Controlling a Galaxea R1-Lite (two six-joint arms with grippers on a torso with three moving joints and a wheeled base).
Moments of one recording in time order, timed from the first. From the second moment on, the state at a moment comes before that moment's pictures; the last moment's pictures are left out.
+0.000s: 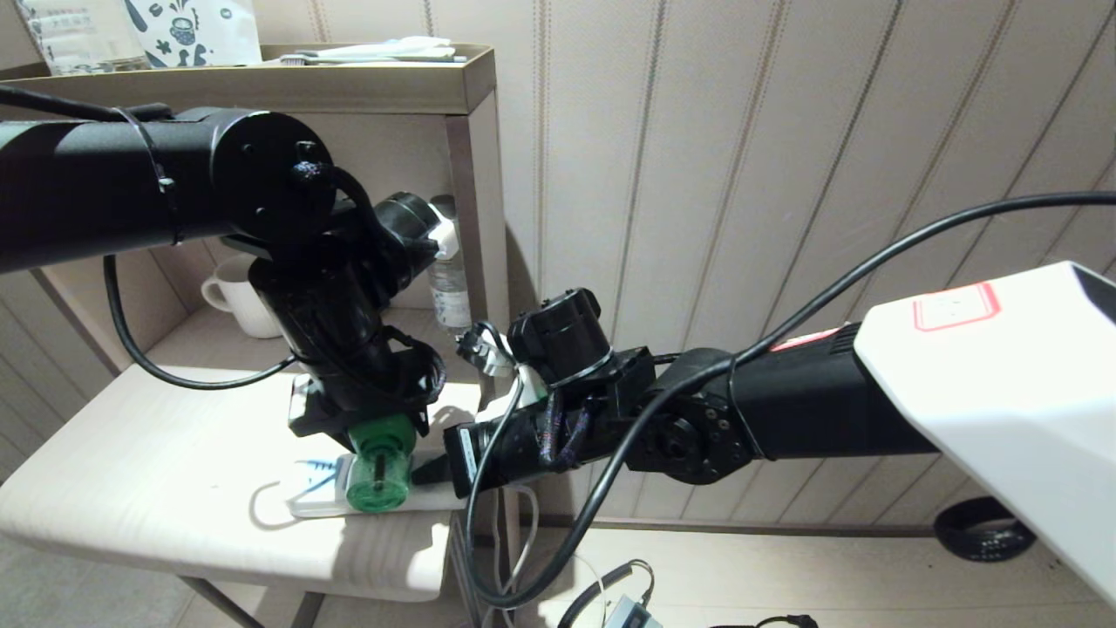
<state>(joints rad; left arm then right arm) -0.58 2.01 -1.89 1.19 0.11 -0.81 0.83 2.15 -1.52 -0.09 0.57 0.43</state>
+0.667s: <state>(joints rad) -0.58 2.02 -1.89 1.17 0.12 -0.80 0.81 2.16 -1.51 -0.12 0.57 0.43</state>
